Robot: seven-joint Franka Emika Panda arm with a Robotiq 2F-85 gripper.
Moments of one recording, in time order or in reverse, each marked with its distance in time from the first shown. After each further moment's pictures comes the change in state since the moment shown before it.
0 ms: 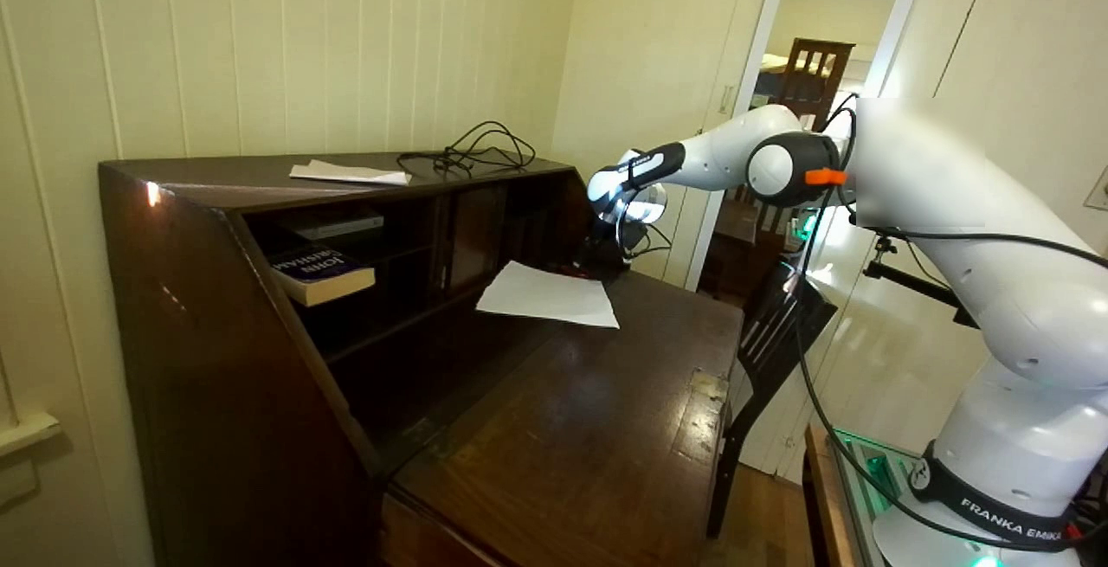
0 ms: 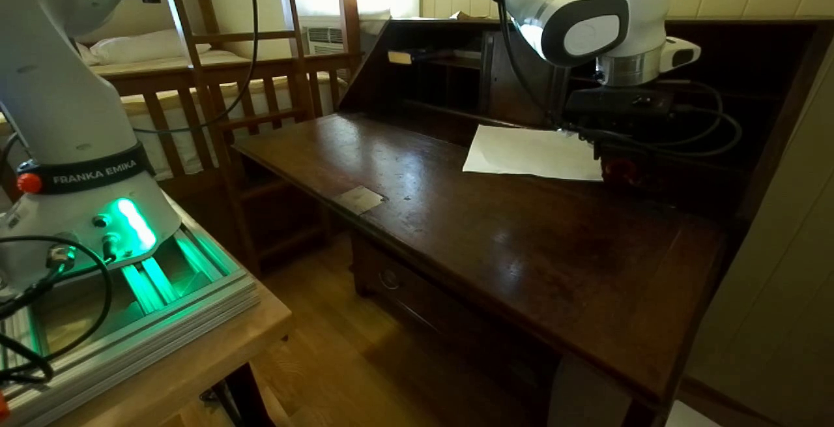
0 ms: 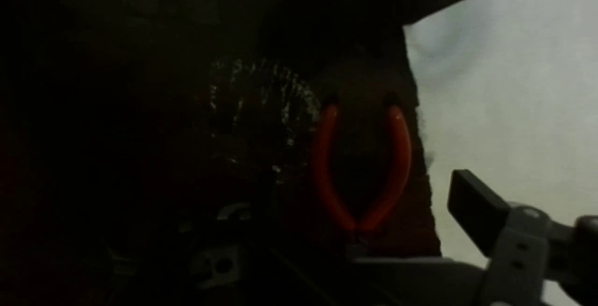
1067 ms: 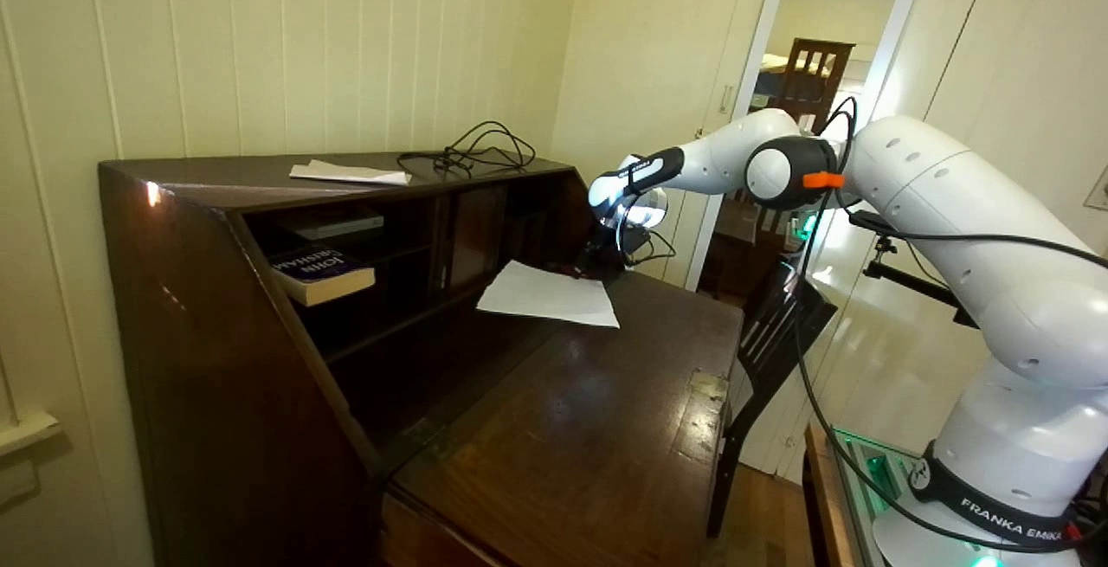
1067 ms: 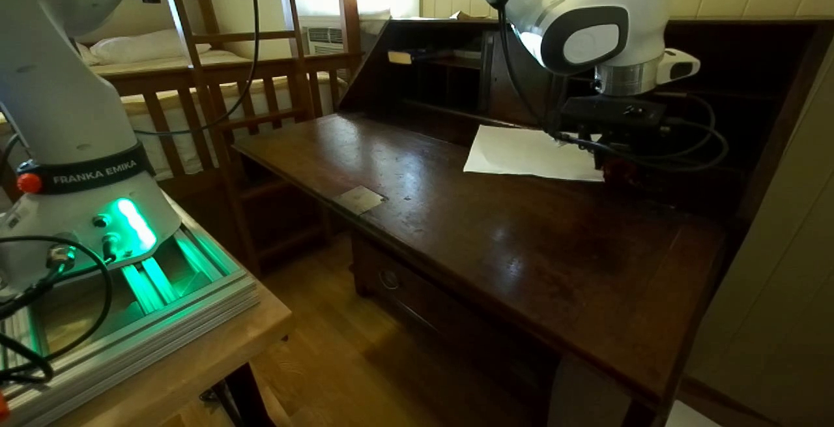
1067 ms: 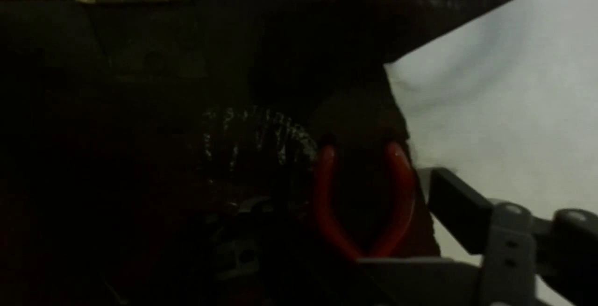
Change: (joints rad) arm 0.001 0.014 -0.014 0.000 0.000 -0.015 0.075
